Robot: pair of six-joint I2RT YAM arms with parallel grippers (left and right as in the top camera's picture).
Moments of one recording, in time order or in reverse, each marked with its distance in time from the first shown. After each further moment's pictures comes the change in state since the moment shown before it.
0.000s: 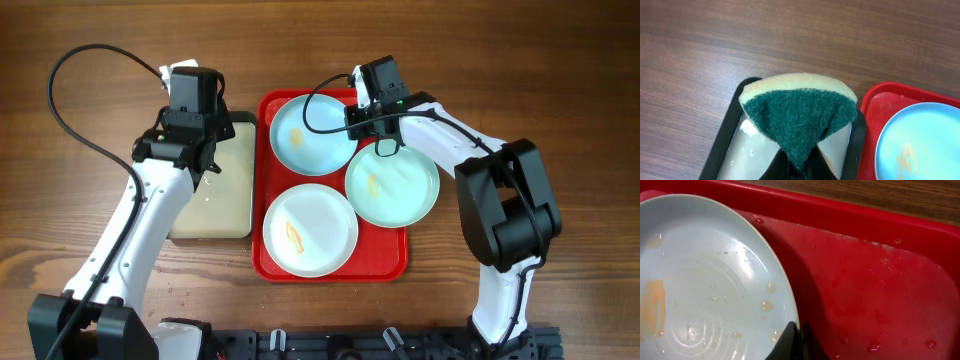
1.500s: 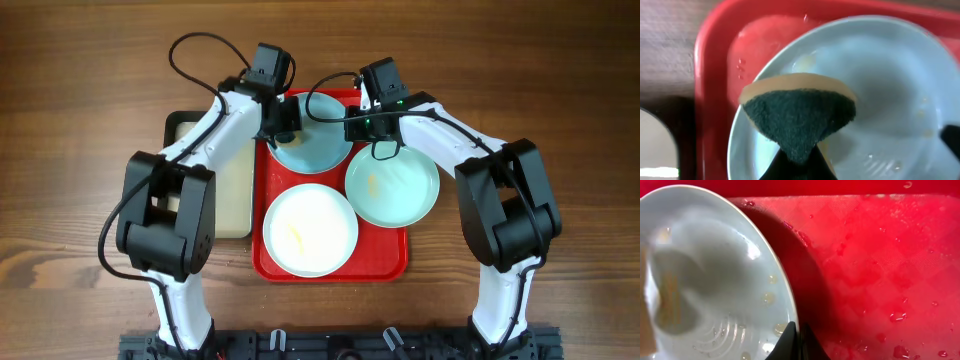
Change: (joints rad) left arm -0.154 0.564 0.344 -0.110 0.359 -0.063; right arm 0.000 0.000 -0.001 -0.050 -0.063 0.210
